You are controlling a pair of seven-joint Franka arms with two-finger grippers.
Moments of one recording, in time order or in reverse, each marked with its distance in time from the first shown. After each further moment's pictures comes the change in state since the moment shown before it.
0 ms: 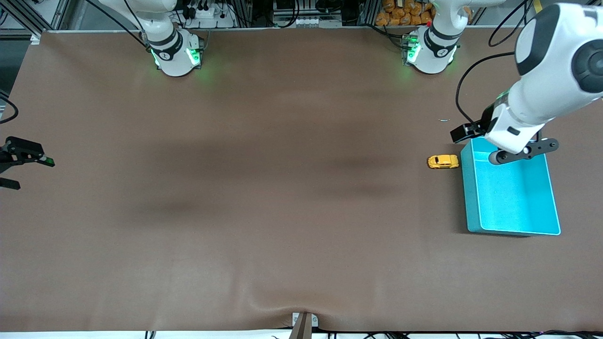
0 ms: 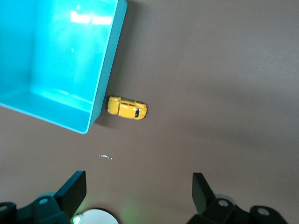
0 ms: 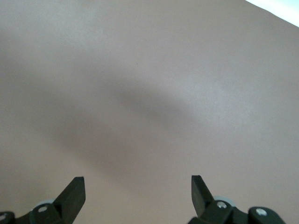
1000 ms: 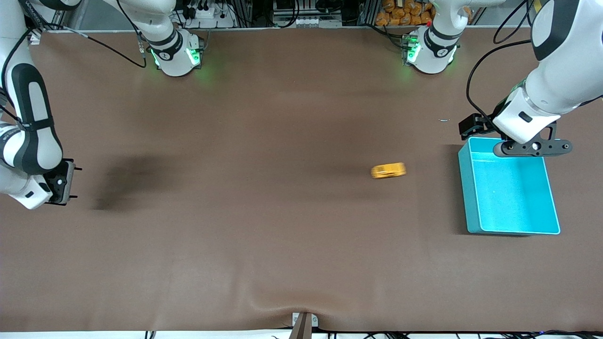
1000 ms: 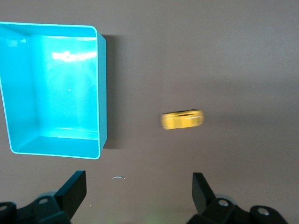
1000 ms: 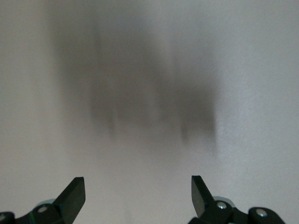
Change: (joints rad) left arm 0.001 -0.001 0.007 0.116 0.000 -0.014 0.291; right arm -0.148 0.192 -0.027 -0.501 -0.155 0.558 -1.093
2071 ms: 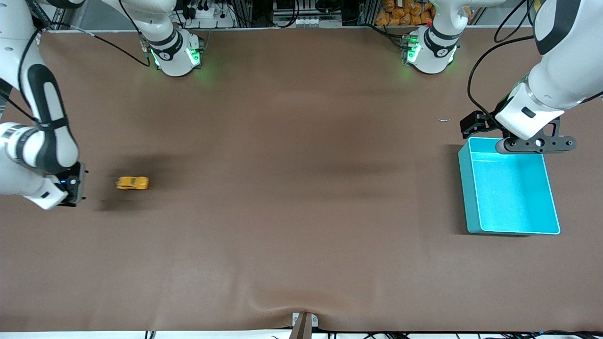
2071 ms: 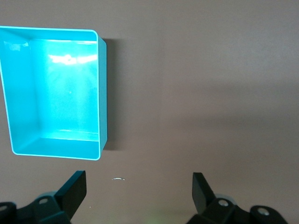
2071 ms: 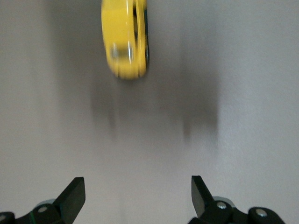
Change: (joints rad) left arm -0.001 -0.008 0.000 0.007 0.000 0.000 0.000; right arm 0.034 -0.011 0.000 -0.015 -0.091 0.018 -0.003
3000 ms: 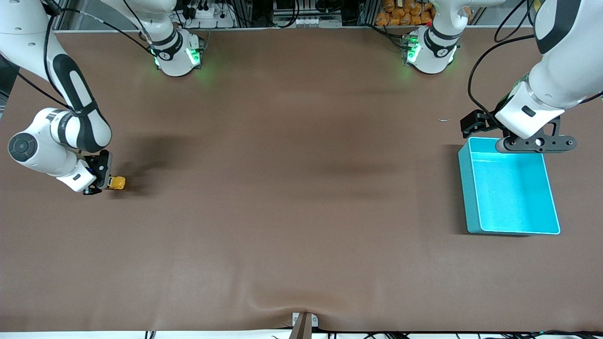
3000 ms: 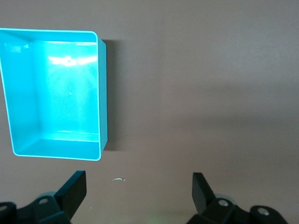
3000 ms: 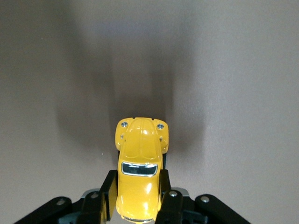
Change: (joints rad) left arm 0.000 -0.005 0.000 0.001 0.000 0.000 0.002; right arm 0.037 -0.093 0.003 -0.378 -0.014 0.447 0.004
